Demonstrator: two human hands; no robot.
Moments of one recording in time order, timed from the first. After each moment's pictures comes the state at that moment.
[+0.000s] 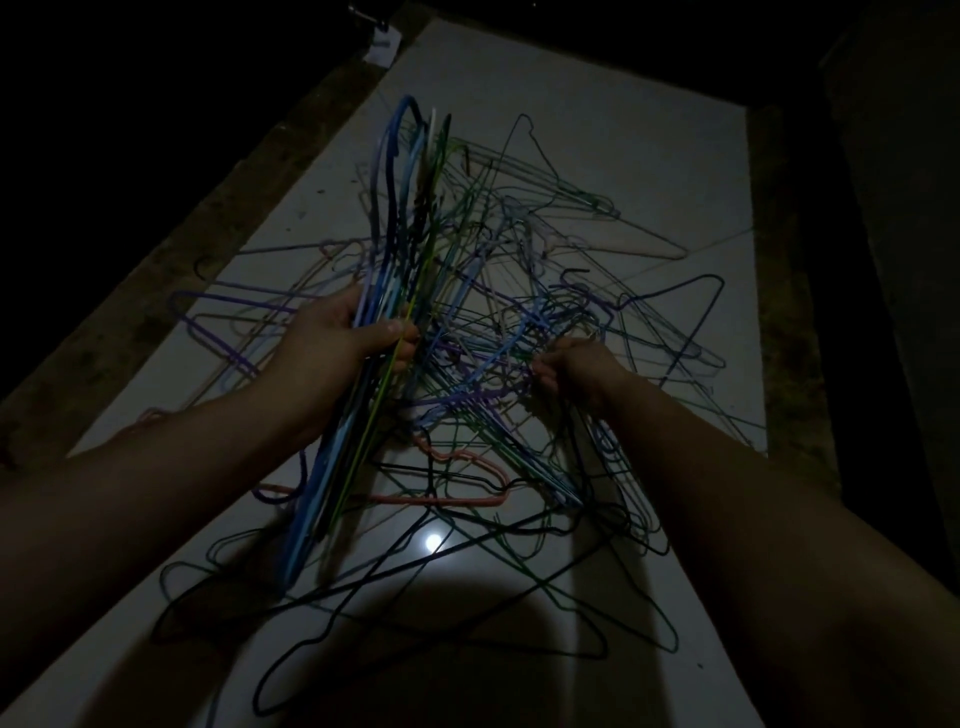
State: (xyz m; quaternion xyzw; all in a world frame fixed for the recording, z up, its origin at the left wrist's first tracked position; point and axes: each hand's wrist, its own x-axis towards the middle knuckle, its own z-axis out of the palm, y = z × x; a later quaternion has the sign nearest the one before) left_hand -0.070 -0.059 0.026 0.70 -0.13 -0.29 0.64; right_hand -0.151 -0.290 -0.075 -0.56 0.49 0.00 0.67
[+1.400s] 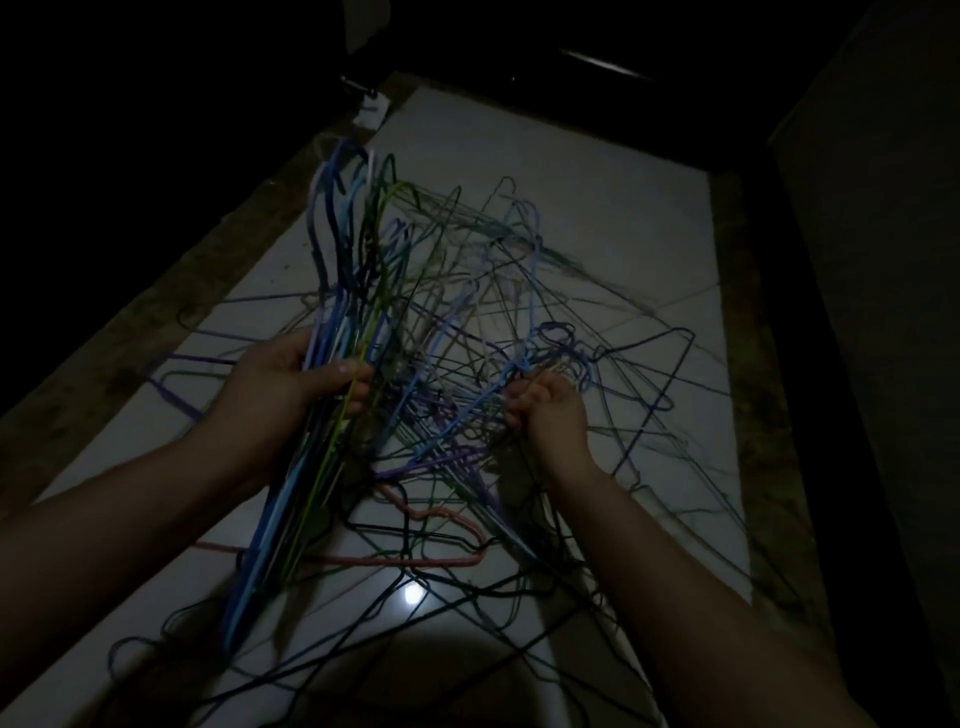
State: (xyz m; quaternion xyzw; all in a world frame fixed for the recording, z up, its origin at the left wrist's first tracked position) left_hand -0.055 -0.054 0.036 0.69 -0.13 -0.27 0.66; right_hand -0.151 -0.250 -0.045 -0.46 0.39 -0.21 0.77
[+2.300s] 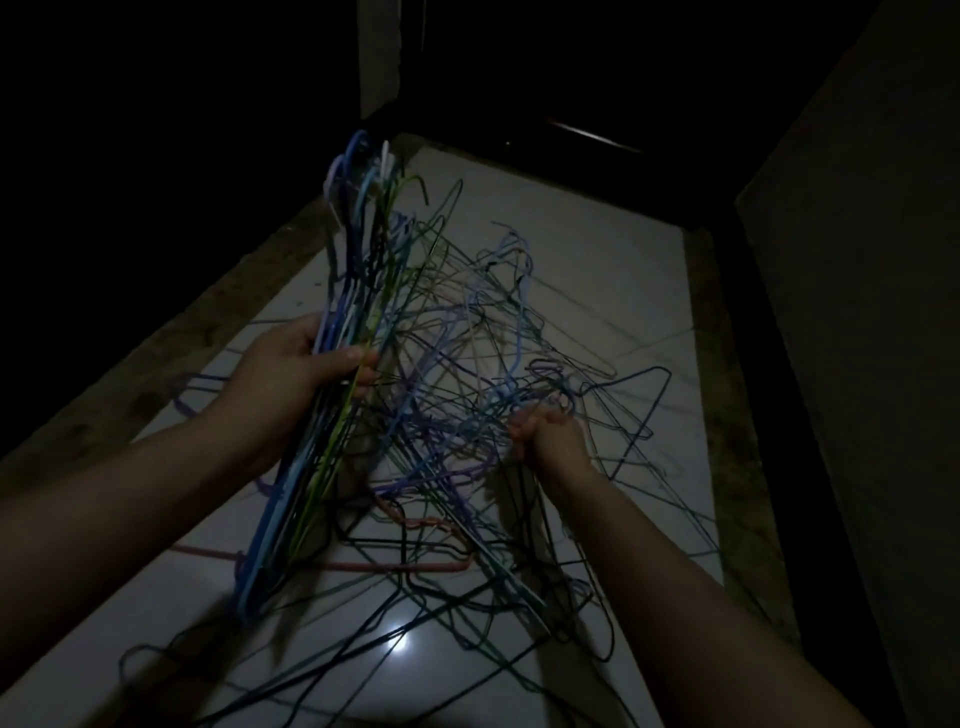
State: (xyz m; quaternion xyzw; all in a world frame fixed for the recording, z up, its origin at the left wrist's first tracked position) left_hand -0.050 -0.049 0.073 0.67 -0.17 -0.23 0.68; right_hand -0.163 -0.251 -0.025 -0.60 0.46 -0.18 0.63
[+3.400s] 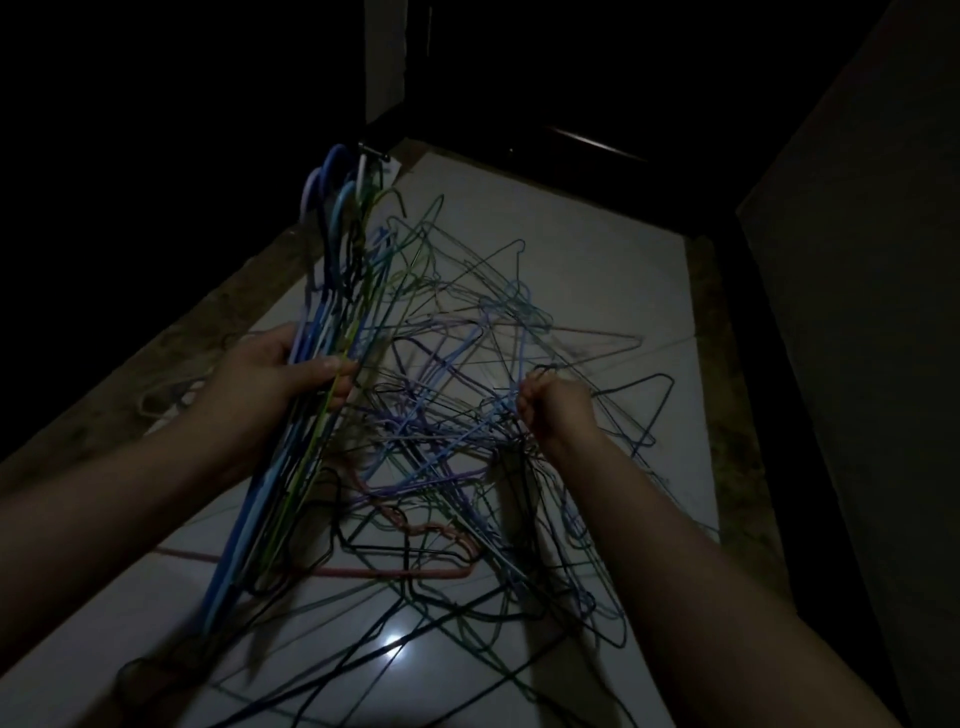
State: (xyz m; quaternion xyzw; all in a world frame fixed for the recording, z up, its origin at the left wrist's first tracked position) left_hand -0.044 -0.031 0.074 0.69 -0.15 -0.22 0.67; right_hand -0.115 -0.269 -0.002 -0.43 0.53 -0.12 0.73
